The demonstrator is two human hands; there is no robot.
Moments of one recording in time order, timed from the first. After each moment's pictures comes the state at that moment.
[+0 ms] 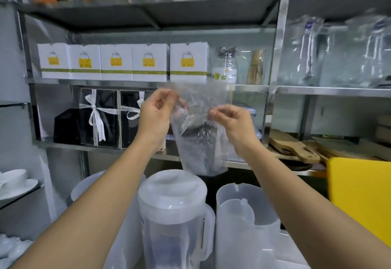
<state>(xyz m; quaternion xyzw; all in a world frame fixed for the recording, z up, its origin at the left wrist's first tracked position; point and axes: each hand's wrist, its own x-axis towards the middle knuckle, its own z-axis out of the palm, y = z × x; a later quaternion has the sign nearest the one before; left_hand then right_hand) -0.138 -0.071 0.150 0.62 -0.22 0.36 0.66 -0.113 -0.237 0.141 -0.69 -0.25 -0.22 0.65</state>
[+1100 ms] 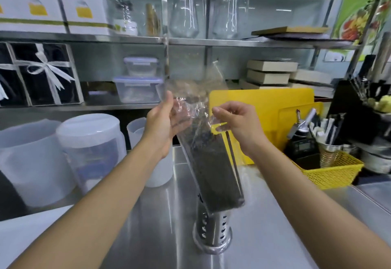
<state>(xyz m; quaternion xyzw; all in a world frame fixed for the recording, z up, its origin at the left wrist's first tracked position) -0.342 -0.286 0.067 0.54 -0.14 -0.02 0.83 -0.391 -0.440 0.069 -0.72 -0.05 -0.27 0.64</state>
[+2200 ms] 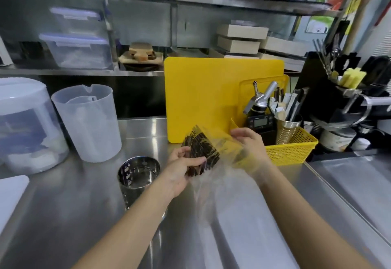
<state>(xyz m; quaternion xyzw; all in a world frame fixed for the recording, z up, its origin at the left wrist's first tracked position) -0.398 -0.483 -0.084 0.51 0.05 -0.24 0.82 -0.425 -0.654 -0.059 -0.72 0.18 -0.18 0.65</state>
